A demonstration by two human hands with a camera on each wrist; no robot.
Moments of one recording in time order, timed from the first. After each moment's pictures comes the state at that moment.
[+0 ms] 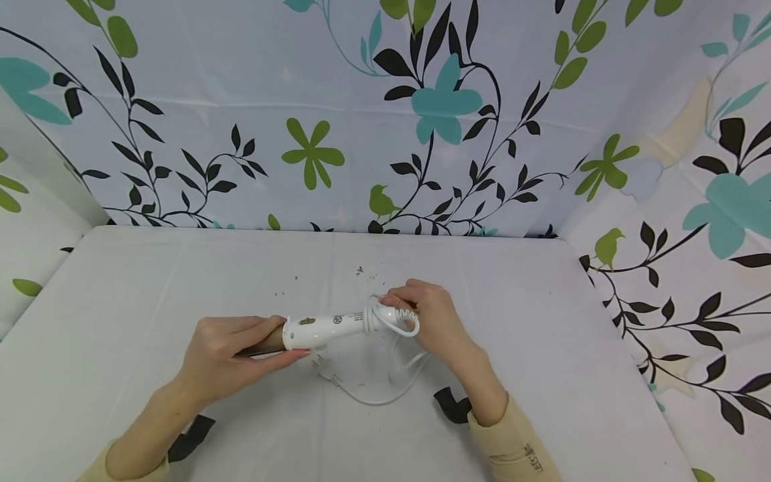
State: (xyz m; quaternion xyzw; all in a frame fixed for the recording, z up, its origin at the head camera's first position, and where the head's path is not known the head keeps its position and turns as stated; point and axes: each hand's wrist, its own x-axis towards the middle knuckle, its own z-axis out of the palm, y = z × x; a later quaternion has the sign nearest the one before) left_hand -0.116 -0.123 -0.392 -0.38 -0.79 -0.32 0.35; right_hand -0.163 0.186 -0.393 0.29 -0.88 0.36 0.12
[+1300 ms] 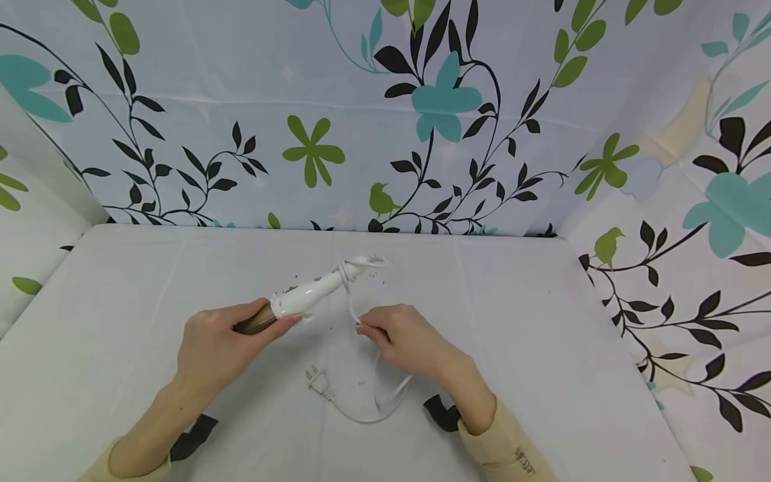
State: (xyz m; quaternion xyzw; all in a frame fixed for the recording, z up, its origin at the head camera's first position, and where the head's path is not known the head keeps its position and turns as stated) left_hand -0.111 -0.124 -0.391 -0.17 -0.89 -0.28 0.31; right_hand -0.148 0.161 -0.396 0.42 -0.85 0.32 0.02
